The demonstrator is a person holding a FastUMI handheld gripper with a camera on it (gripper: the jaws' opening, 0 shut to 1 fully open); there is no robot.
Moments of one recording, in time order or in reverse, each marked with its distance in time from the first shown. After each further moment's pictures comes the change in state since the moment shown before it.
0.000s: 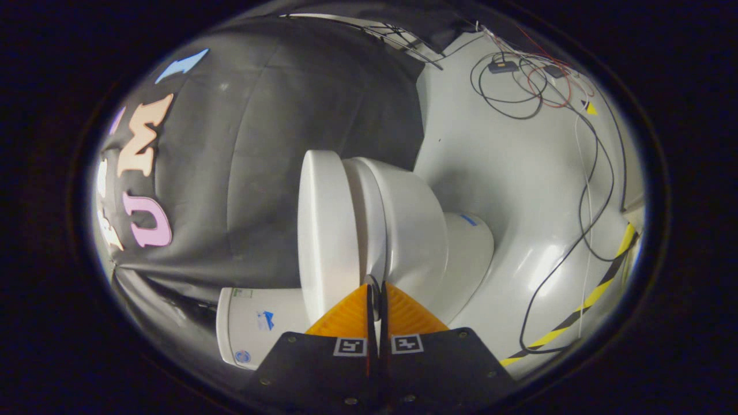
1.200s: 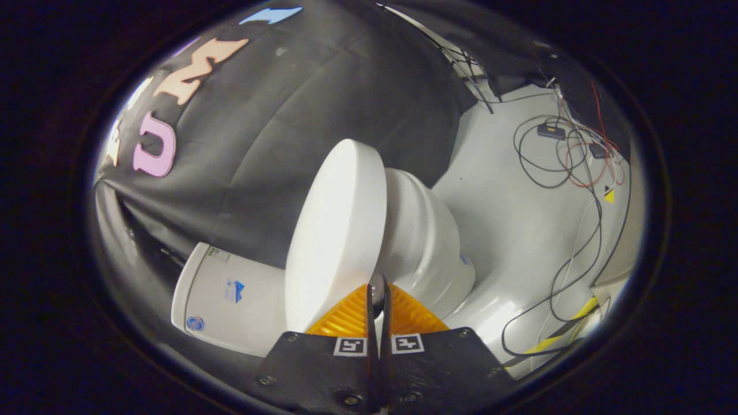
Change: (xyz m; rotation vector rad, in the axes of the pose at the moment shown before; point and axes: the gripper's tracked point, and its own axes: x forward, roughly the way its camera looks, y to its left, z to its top) arm -0.027 0.045 0.005 -0.420 -0.066 -0.067
